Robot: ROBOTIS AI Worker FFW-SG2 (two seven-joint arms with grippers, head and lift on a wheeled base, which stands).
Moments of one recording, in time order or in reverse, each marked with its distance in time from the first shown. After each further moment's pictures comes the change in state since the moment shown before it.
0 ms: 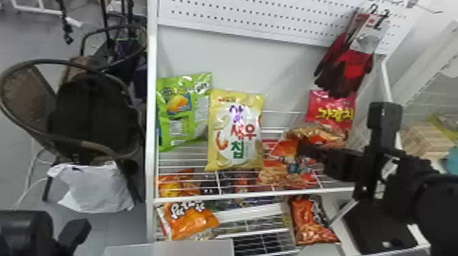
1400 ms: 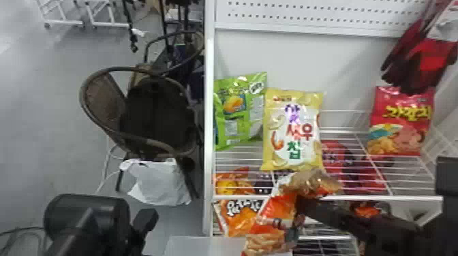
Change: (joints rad) left arm -0.002 -0.001 -0.004 0.000 0.002 0.000 0.002; right arm 0.276 0.180 -0.026 -0.230 -0.207 0.118 0.328
